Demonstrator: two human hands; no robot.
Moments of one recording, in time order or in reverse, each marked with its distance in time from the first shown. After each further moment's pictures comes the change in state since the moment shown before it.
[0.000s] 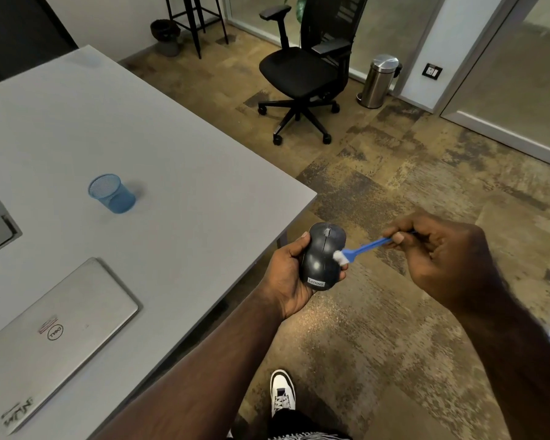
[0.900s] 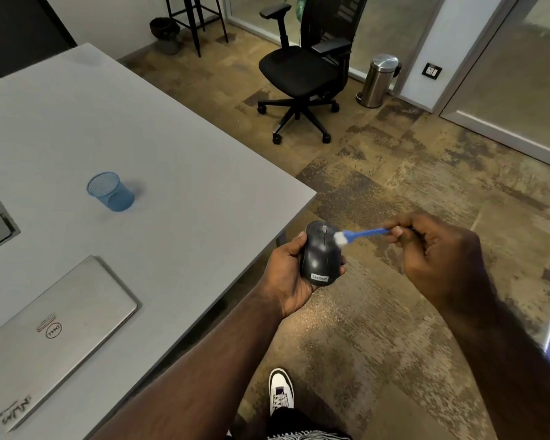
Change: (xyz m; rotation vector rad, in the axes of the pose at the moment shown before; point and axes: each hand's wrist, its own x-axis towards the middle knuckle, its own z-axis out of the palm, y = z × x) left_hand -0.001 0.001 0.002 -0.016 -0.007 0.006; right_hand -0.006 0.002 0.010 -0.072 0.063 0.070
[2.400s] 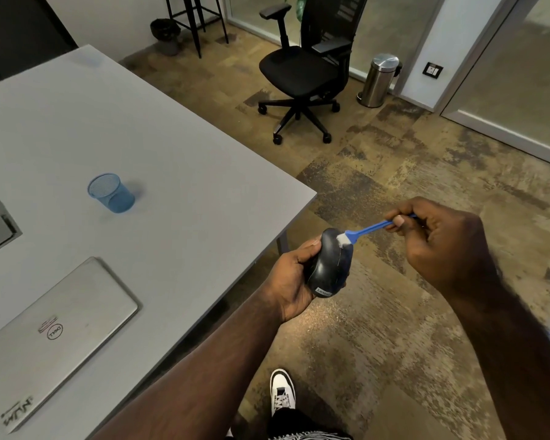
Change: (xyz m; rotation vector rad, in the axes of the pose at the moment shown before) left_hand -0.007 -0.003 0.005 0.222 -0.024 -0.004; right_hand 0.019 0.005 -0.004 0.028 -0.016 -0.010
